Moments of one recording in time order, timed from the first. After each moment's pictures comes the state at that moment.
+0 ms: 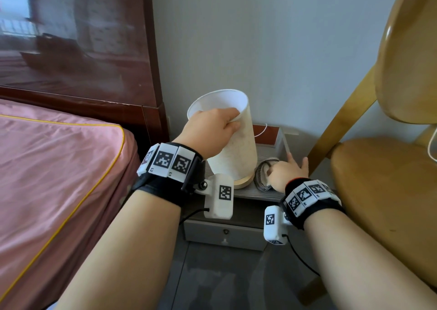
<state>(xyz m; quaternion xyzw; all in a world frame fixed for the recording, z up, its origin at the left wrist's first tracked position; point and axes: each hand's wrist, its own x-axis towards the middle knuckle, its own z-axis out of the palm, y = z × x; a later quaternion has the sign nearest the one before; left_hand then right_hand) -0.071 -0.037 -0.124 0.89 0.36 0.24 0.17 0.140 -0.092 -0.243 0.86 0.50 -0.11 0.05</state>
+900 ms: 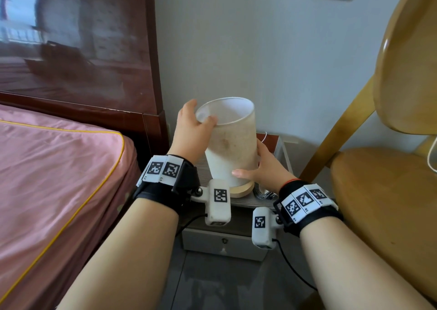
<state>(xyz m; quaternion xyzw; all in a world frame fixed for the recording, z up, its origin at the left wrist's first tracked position) -0.076 -0.019 -0.139 0.67 0.44 0.45 0.40 0.106 -0.085 -0.210 0.66 0.55 -0.32 -0.40</state>
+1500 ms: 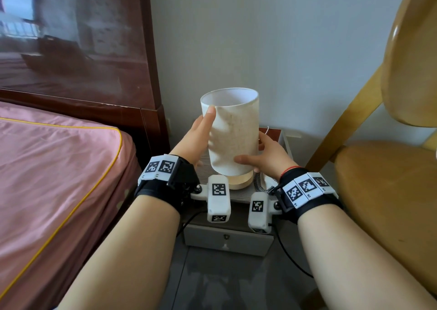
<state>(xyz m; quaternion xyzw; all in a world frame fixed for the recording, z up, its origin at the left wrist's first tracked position) -0.074 -0.009 -0.165 0.61 0.46 0.27 0.59 0.113 -0.069 -0.208 0.71 0.52 -0.27 -0.40</state>
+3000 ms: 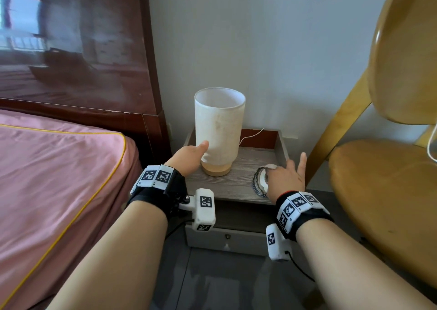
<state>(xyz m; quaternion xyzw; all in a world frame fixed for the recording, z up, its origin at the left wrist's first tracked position) -0.088 -0.004 -0.195 0.69 0.55 0.20 0.42 0.116 -0.108 -0.250 0.86 0.49 0.10 0.11</state>
